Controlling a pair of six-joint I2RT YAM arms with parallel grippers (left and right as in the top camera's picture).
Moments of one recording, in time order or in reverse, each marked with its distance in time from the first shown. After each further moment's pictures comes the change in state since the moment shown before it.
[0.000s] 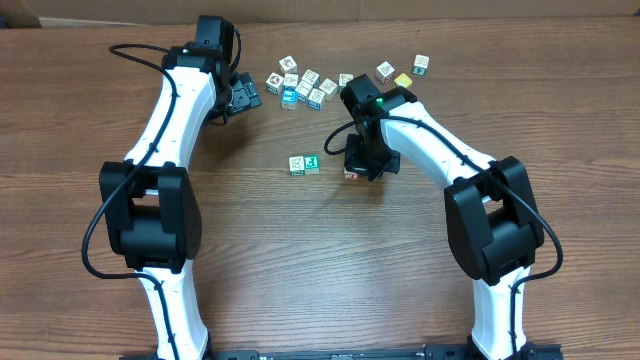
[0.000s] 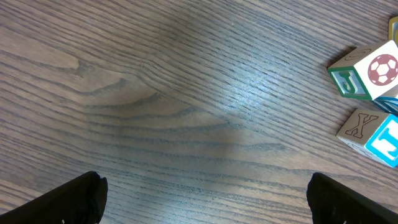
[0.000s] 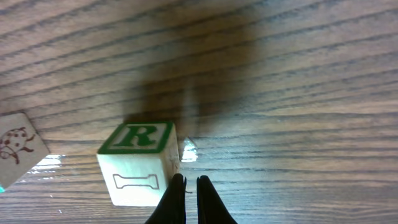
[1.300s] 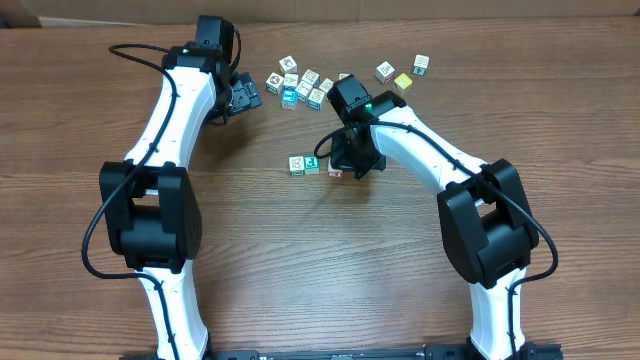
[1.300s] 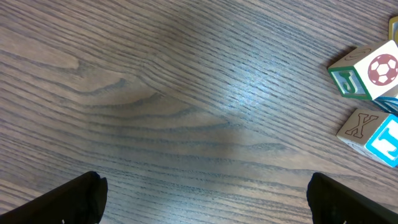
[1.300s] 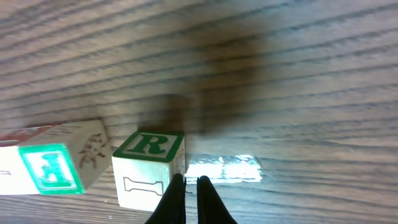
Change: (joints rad) left arm 0.000 0.000 0.000 0.000 0.000 0.000; right arm 0.042 0.000 0.000 0.111 -0.033 0.001
